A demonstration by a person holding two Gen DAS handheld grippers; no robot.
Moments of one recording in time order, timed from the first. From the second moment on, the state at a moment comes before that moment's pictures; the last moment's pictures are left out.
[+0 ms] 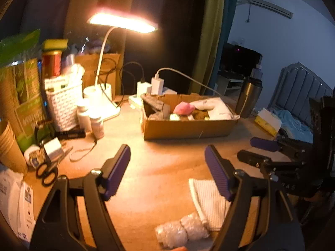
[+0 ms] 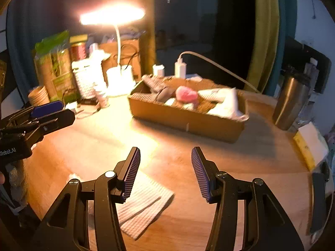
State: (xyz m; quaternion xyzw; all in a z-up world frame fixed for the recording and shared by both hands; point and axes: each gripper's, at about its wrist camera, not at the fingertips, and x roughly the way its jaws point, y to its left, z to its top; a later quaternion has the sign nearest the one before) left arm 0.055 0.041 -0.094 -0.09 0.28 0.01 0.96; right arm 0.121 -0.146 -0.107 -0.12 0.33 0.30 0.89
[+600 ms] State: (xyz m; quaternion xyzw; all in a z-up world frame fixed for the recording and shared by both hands) left arm 0.027 0.052 -0.144 -0.10 0.33 0.02 0.94; right arm 0.095 -0.115 -0.156 -0.15 0.39 0.32 0.85
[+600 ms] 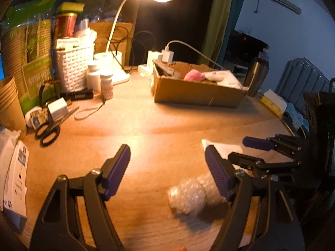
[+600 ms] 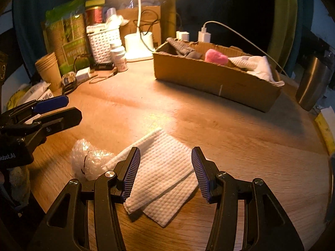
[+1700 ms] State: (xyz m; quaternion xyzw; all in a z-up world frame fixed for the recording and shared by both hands) left arm 0.046 0.010 -0.170 -0.03 0.38 0.00 0.93; right arm 0.112 -0.122 -0.184 -0.16 0.40 0.28 0.86
